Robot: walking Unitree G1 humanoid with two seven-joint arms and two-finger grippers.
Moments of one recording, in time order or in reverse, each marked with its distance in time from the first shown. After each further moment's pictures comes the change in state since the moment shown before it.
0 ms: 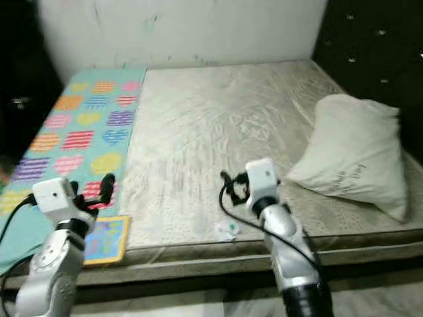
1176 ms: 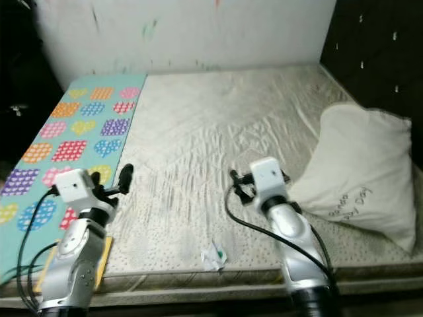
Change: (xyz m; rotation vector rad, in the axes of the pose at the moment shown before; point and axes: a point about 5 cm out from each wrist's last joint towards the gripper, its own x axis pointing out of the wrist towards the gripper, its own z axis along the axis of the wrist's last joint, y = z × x) left arm 0.016 -0.014 -0.004 -0.080 -0.015 -0.020; right arm -0.002 0.003 0.007 -0.088 -0.038 -0.004
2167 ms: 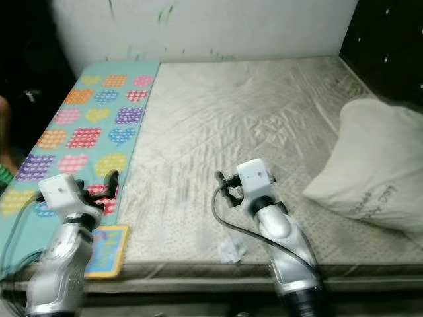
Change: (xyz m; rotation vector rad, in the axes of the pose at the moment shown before) left arm -0.007 0.010 -0.006 0.009 0.049 0.061; right arm -0.005 0.003 -0.012 -0.007 0.064 0.017
